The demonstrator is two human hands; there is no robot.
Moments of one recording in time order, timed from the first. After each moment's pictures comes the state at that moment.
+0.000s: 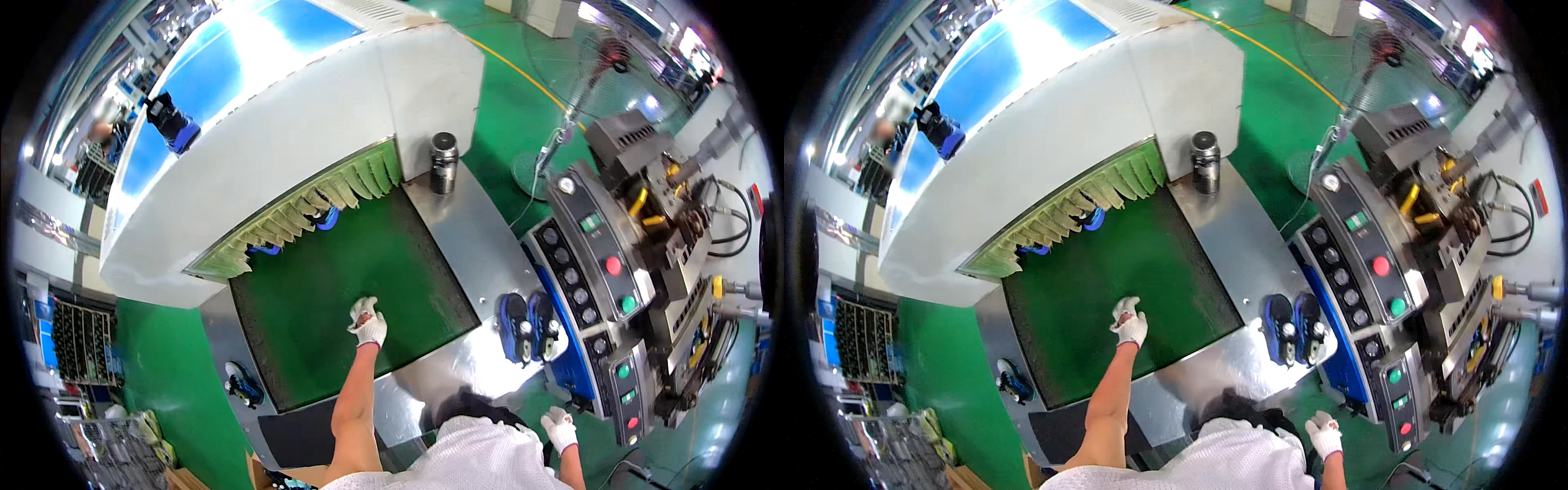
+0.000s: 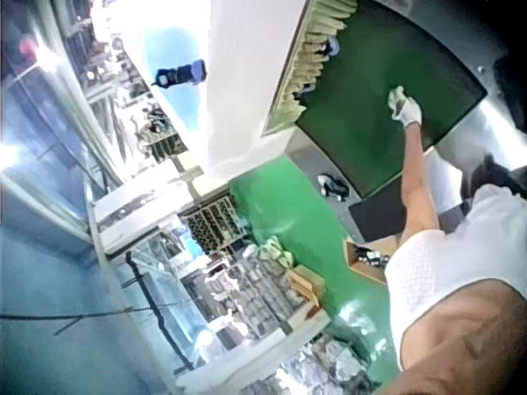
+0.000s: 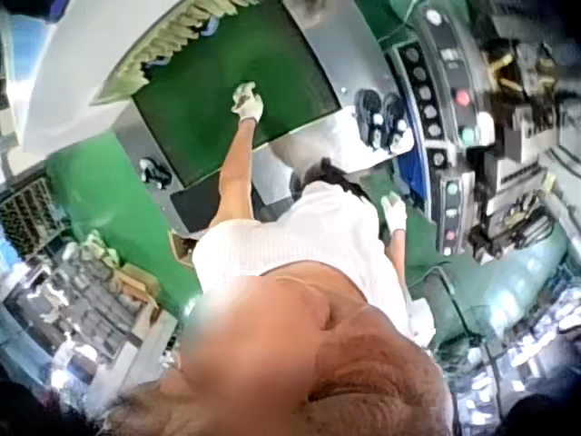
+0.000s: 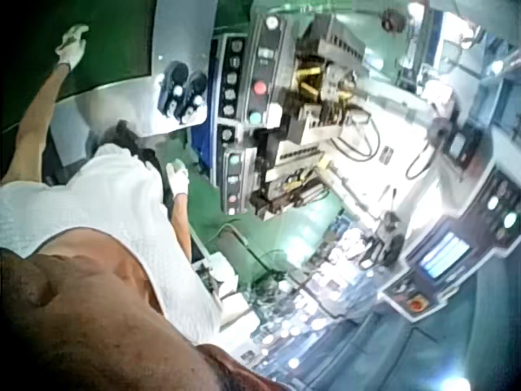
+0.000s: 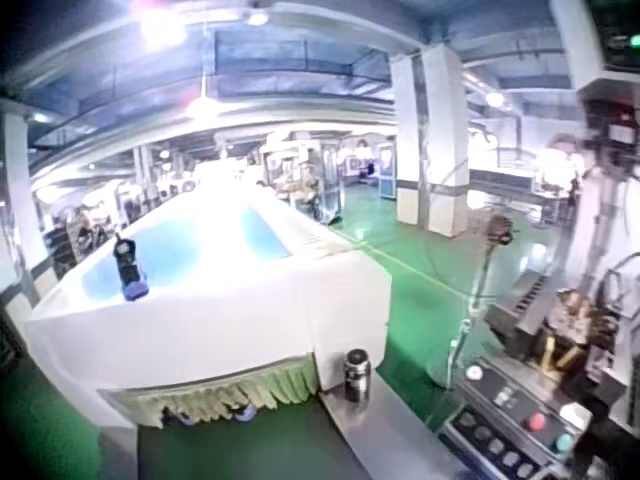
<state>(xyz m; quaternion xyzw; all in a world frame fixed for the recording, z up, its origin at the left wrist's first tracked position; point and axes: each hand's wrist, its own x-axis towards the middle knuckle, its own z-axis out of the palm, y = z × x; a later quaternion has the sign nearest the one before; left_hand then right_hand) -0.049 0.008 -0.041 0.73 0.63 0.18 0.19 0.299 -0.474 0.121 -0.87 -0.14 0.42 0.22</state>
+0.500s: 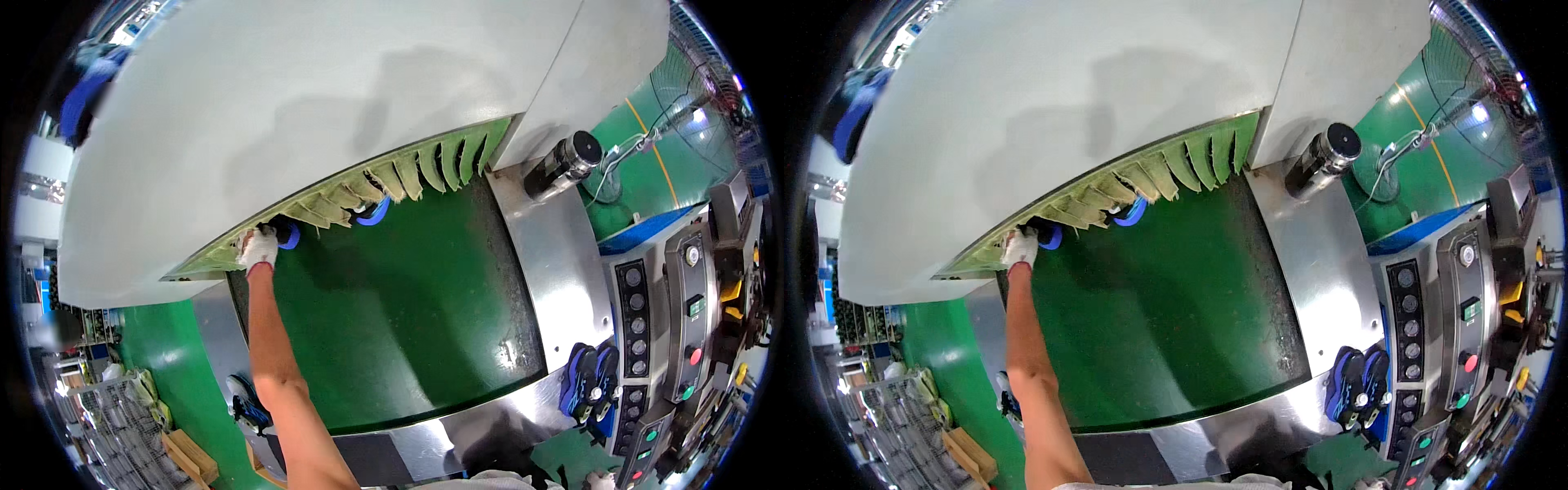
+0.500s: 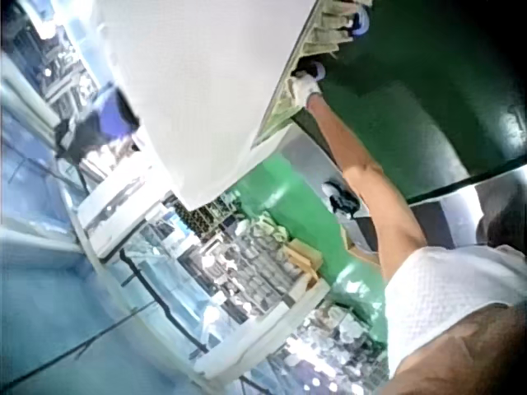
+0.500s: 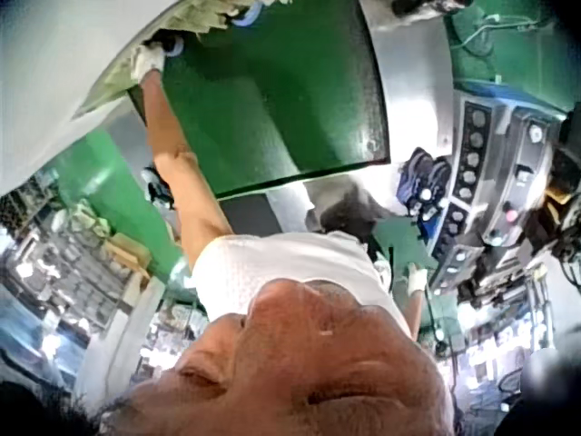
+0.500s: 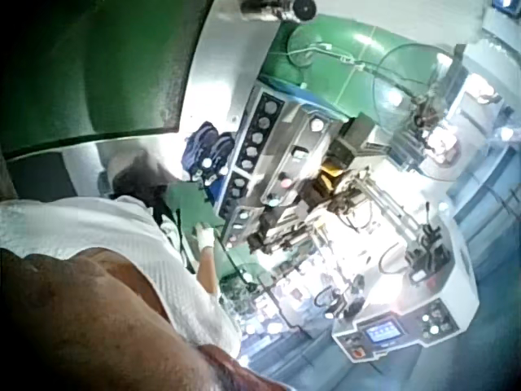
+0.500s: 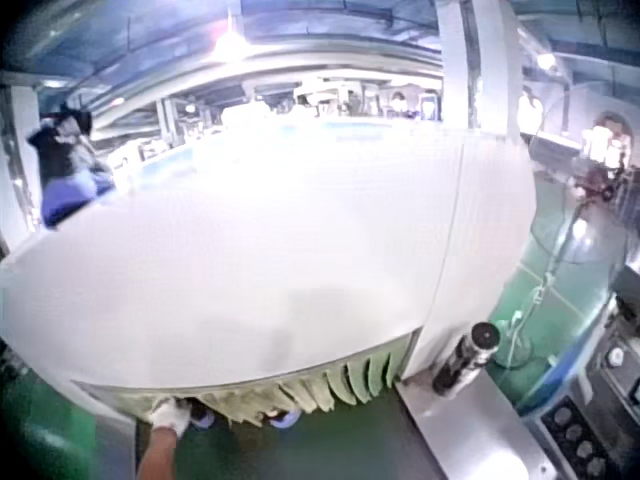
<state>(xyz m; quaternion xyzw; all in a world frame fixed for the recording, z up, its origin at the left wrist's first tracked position) -0.250 0.382 0.005 0.60 0.80 0.00 0.03 0.336 -0.478 0.179 -0.89 0.01 0.46 0.03</state>
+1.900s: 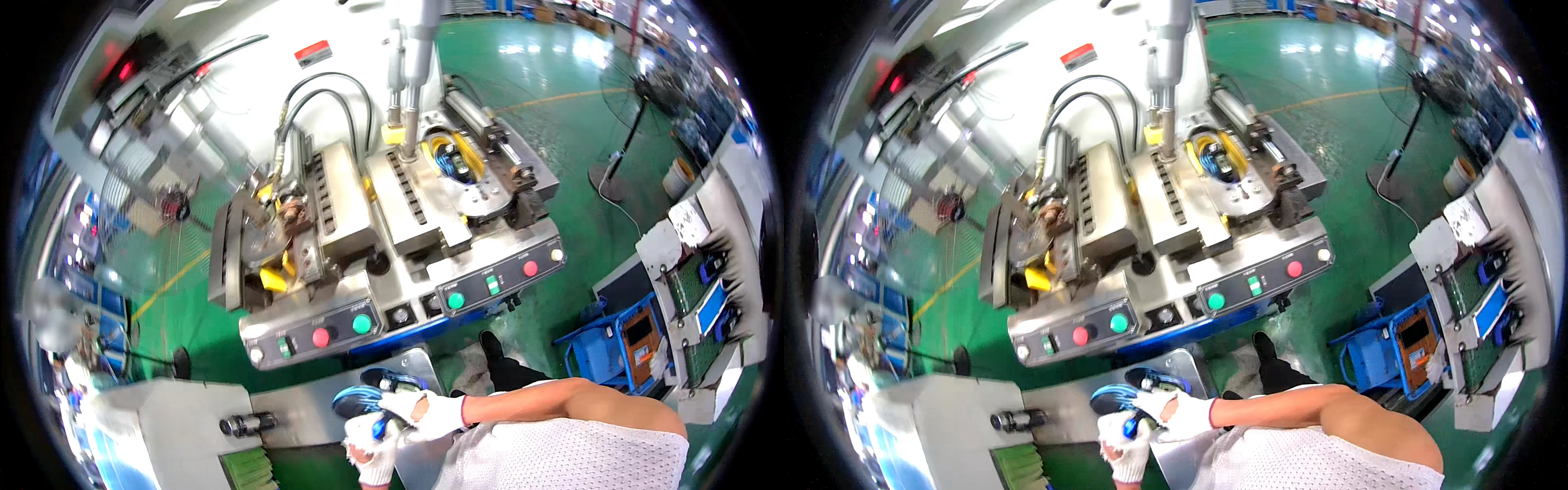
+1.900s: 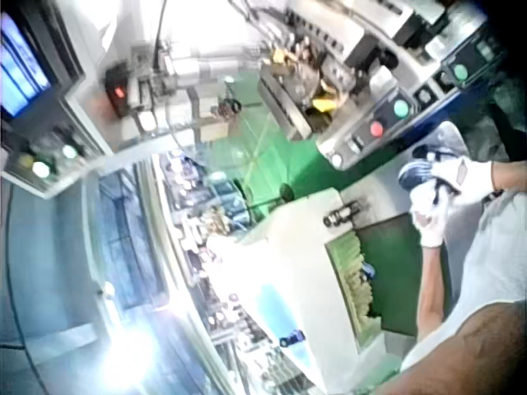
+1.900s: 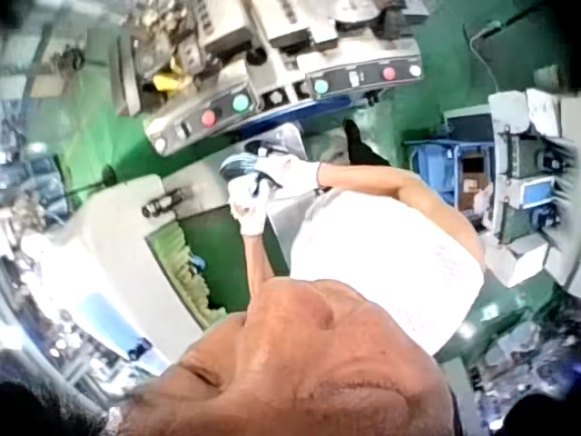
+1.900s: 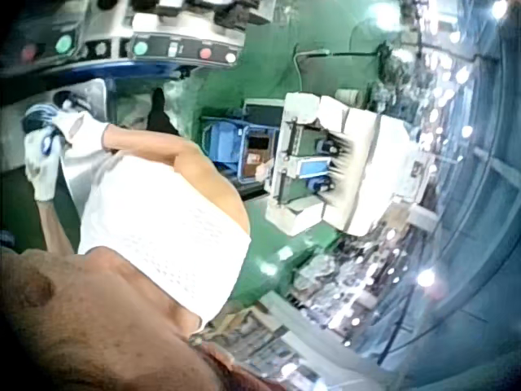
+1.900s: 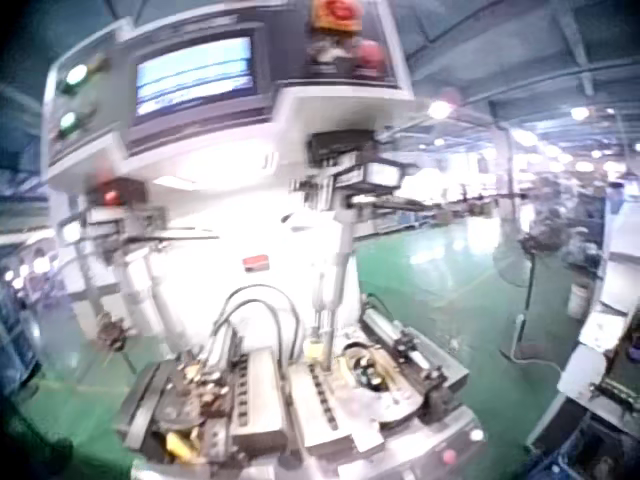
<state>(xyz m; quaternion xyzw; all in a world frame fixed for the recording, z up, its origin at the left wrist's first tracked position) 0.252 -0.168 0.264 0.94 0.00 0.16 0.31 0.330 -0.347 0.236 -0.75 -0.43 0.18 0.47</state>
